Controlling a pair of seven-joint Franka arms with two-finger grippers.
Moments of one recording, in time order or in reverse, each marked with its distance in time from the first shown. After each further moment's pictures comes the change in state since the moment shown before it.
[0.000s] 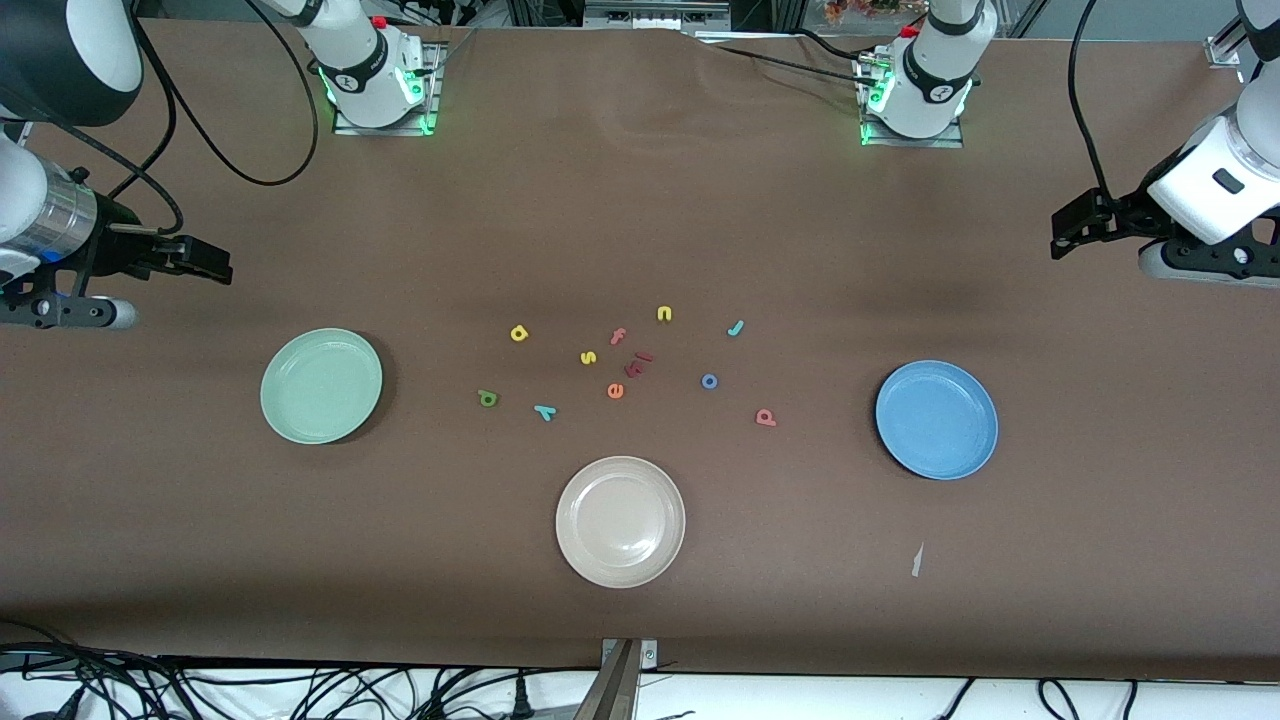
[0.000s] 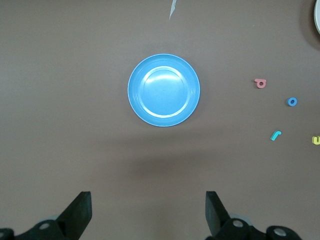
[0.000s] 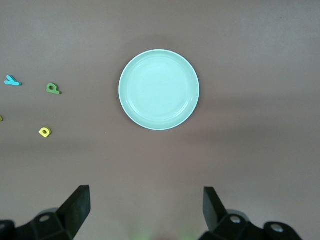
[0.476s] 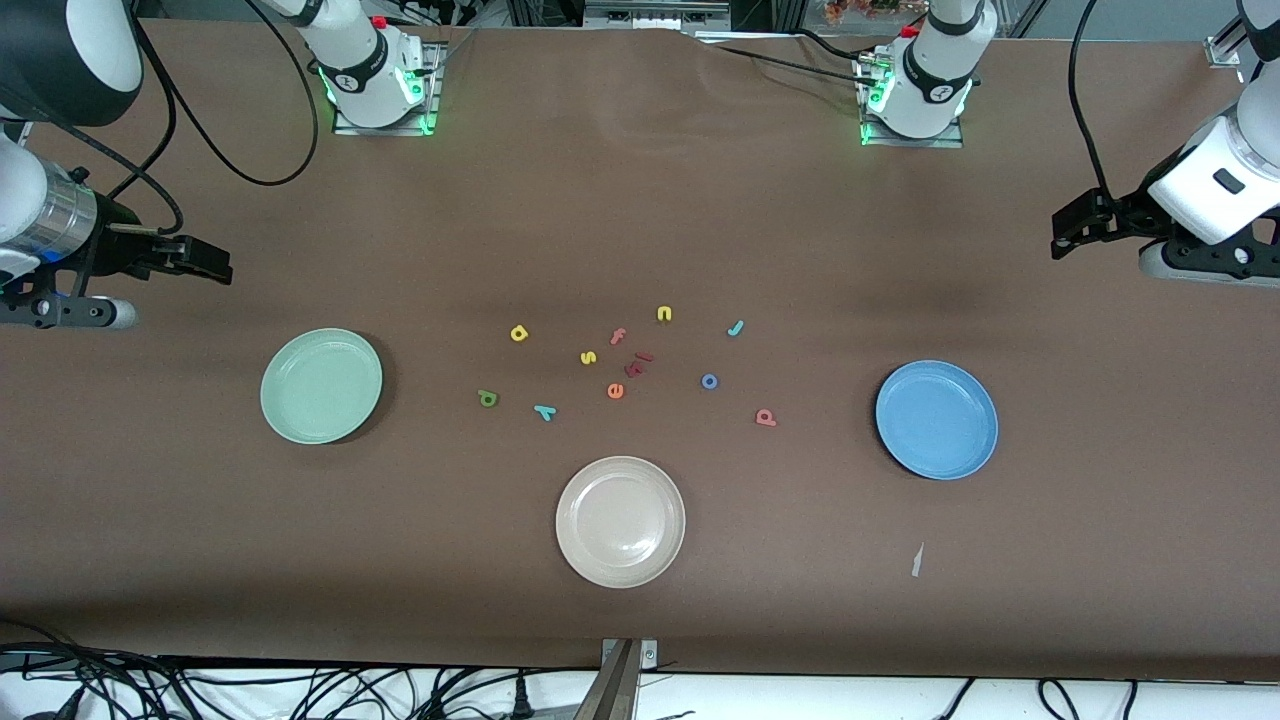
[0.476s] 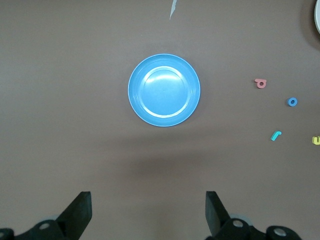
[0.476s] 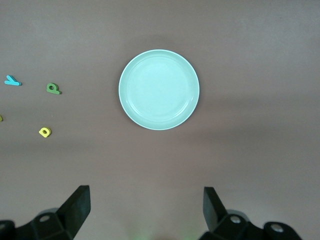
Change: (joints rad) left arm 0.002 0.000 0.001 0.000 0.000 0.000 0.000; right arm 0.000 0.000 0.000 0.000 0.000 0.000 0.000
